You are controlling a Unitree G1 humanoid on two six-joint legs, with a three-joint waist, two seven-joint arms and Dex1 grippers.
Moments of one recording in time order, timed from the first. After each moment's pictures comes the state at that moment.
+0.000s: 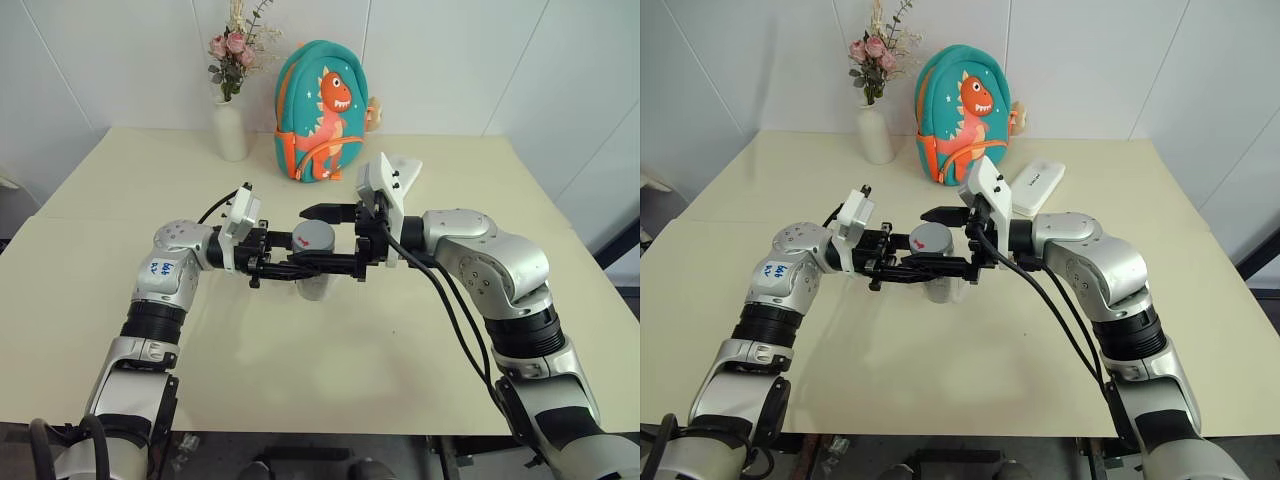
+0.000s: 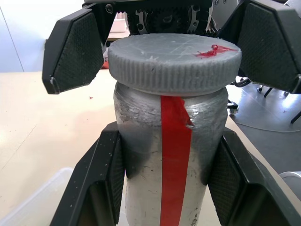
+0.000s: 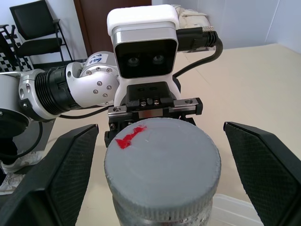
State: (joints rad) left arm -0.92 0.48 -0.02 0.44 -0.43 0.19 -1.46; right arm -0.95 -0.43 0.15 -0.13 0.57 0.77 0.92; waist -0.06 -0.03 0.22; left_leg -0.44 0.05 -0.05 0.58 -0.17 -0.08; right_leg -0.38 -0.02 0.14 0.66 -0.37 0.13
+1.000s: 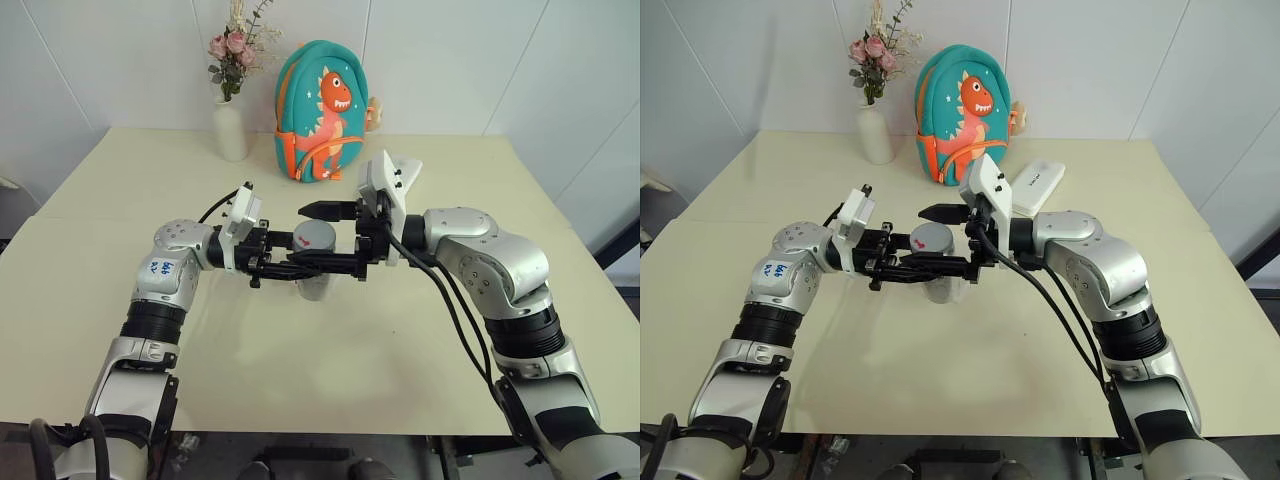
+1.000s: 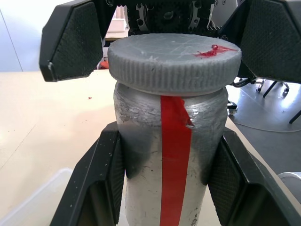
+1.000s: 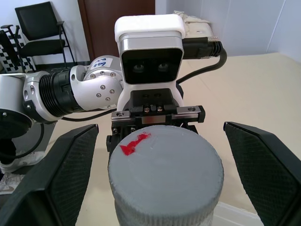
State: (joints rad) left arm -0.92 0.48 -0.02 0.42 -0.43 0.21 -1.46; right arm -0.95 -0.43 0.15 -0.13 0.57 0.72 0.94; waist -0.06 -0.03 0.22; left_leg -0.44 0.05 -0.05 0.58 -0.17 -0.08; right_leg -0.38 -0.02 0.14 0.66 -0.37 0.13
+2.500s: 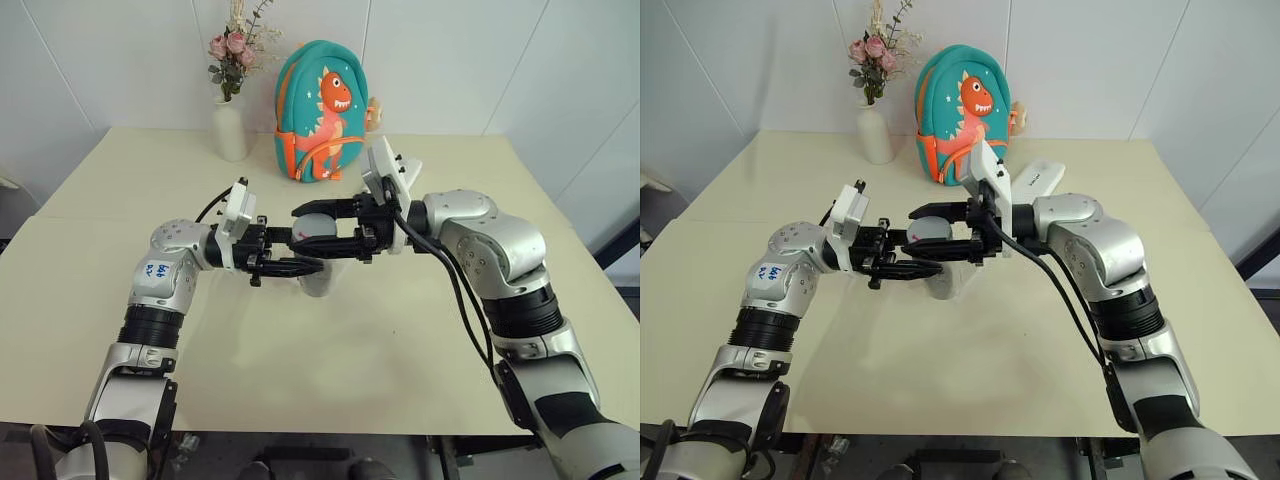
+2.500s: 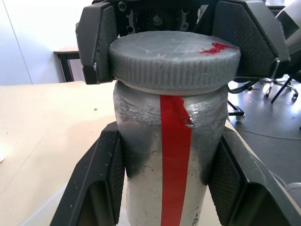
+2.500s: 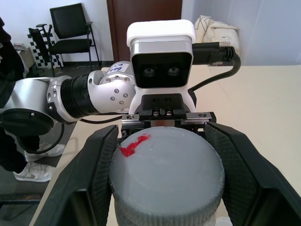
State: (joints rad) left arm -0.88 0.47 -0.01 0.33 -0.45 0.24 -1.42; right arm -1.05 -0.44 0.15 0.00 0.56 0.67 1.12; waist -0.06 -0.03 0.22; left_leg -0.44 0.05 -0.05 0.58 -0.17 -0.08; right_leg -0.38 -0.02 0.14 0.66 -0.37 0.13
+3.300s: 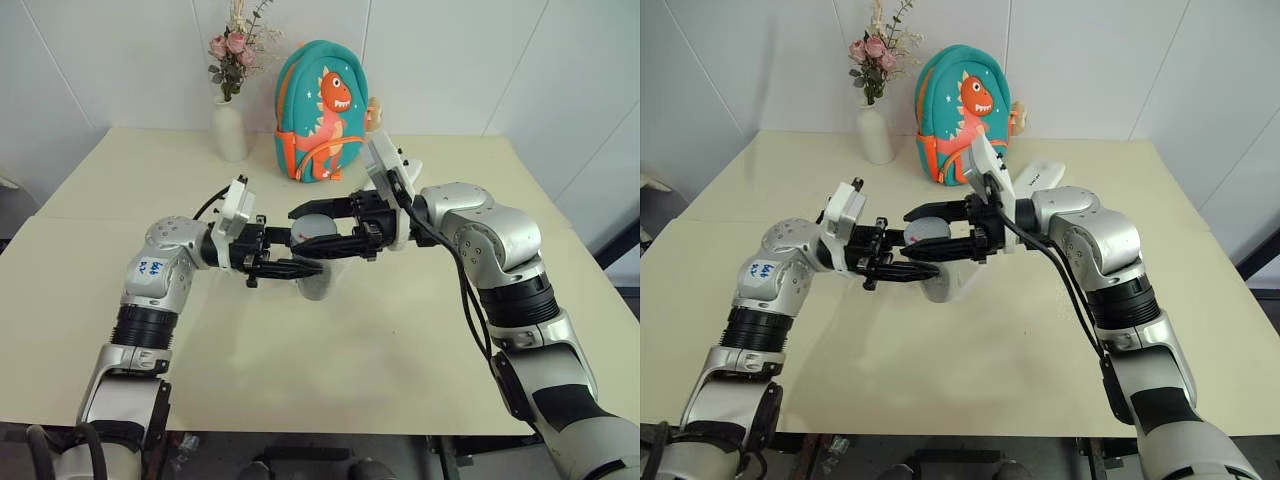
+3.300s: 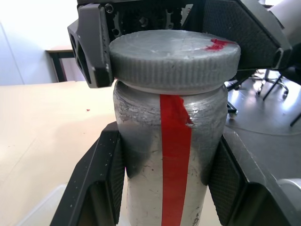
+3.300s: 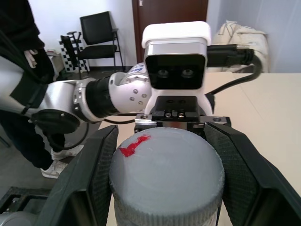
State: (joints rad) left arm -0.90 0.52 -0.03 0.29 -0.48 0.29 -1.45; right arm -1.09 -0.43 0.15 0.10 0.58 0.65 1.26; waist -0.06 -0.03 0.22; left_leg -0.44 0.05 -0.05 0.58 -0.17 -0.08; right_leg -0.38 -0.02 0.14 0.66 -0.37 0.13
